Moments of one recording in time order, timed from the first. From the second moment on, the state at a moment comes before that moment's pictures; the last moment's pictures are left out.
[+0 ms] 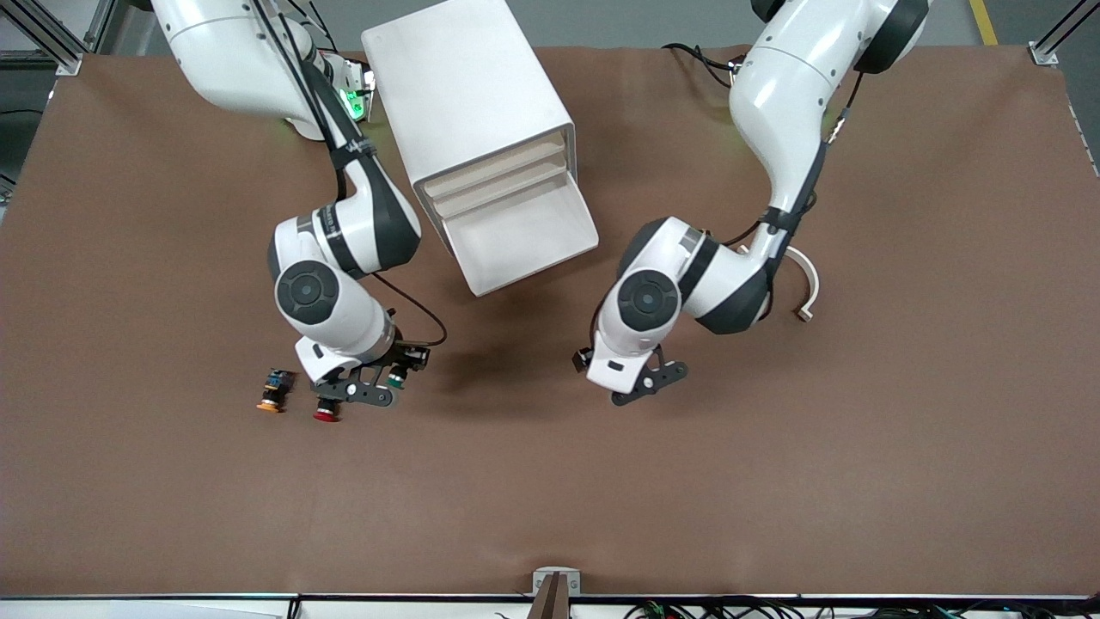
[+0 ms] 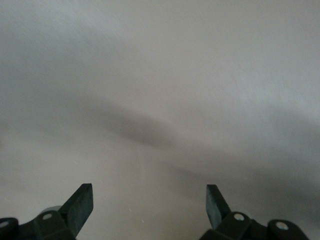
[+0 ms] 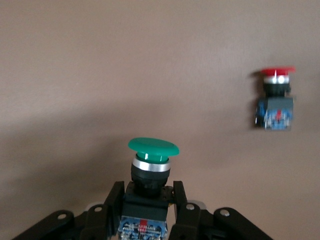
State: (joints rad) left arm -0.57 0.81 -0.08 -1.26 -0.03 2.01 -1.01; right arm 0.46 0.56 -0.09 -1.64 0.09 2.20 0.49
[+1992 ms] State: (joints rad) left arm -0.85 0.84 -0.09 -1.30 -0.16 2.02 -1.11; right arm 0.37 0.70 -0.09 -1.72 0.08 2.49 0.29
